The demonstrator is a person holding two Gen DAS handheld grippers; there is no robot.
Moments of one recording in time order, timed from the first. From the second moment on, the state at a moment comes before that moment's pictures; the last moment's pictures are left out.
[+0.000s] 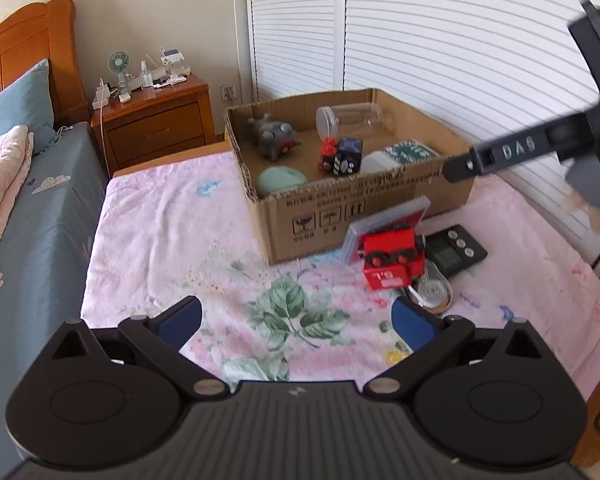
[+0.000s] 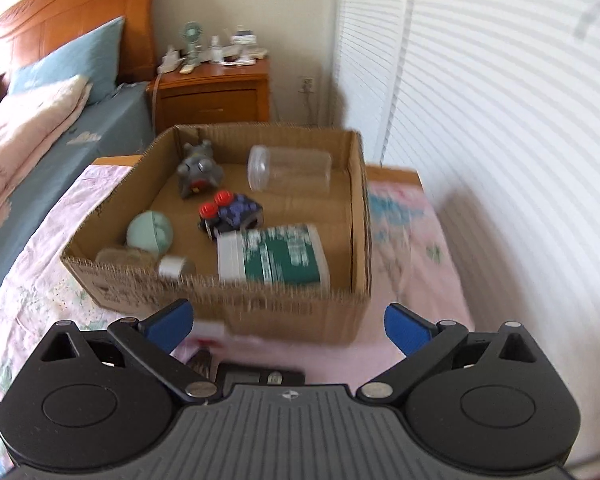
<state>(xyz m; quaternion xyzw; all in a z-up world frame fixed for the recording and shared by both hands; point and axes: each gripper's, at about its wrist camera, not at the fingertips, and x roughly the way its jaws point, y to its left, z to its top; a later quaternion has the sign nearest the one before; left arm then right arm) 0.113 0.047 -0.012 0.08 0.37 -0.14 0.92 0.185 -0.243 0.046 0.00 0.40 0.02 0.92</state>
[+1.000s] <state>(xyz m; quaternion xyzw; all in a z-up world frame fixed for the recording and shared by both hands) 0.119 0.033 -0.027 0.07 0.39 -0.14 0.91 0.187 -0.252 -0.025 0.00 0.45 0.00 0.89</state>
